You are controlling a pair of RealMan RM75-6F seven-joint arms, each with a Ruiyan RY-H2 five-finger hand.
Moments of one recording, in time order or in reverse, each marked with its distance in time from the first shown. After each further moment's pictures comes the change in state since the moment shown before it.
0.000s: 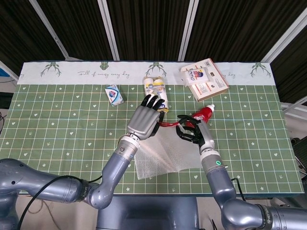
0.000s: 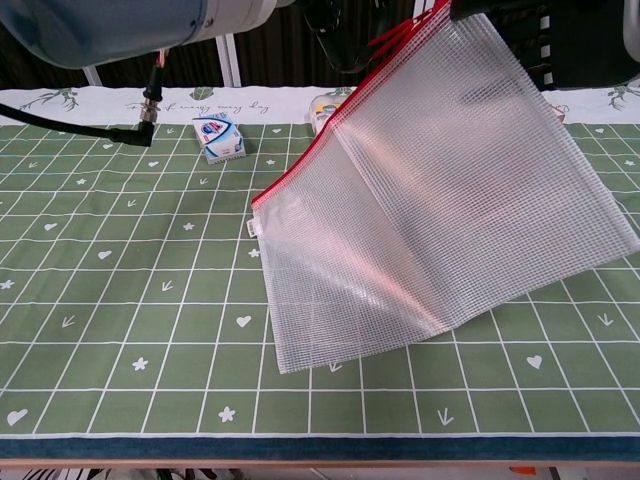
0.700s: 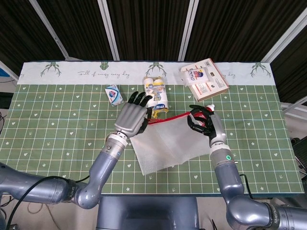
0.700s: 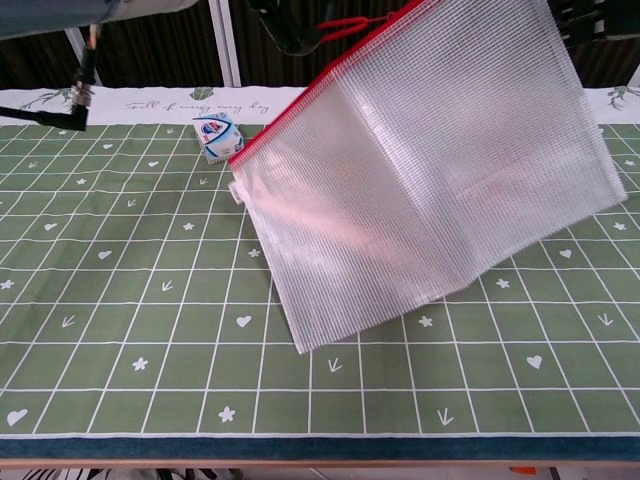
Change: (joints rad) left arm 0.088 0.120 0.034 -0.093 0.043 0.012 -0.051; right arm -0.022 0.071 0.052 0.012 -0.005 0.026 0.022
